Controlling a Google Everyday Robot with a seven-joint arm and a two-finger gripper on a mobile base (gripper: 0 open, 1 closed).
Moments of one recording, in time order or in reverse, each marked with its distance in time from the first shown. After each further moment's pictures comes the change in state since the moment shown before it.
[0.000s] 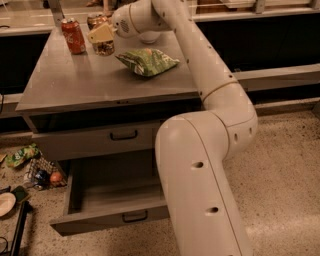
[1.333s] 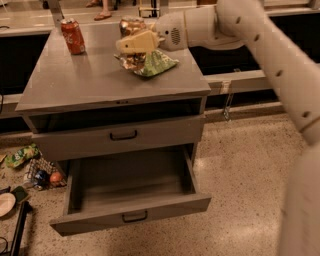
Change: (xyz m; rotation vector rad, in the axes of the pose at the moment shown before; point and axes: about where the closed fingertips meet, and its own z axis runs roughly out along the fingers) arm 0.008 0.119 -0.158 -0.177 -0.131 0.071
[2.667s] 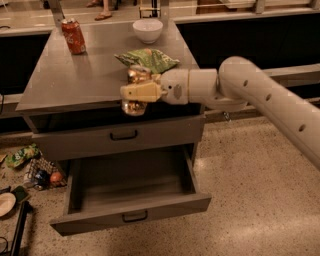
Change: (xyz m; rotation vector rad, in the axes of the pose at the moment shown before) arm 0.102 0.049 0.004 0.054 -0.099 0.183
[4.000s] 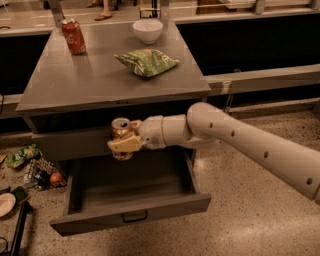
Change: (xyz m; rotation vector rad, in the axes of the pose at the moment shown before) arm 0.150 0.005 0.066 -0.032 0.150 -0.139
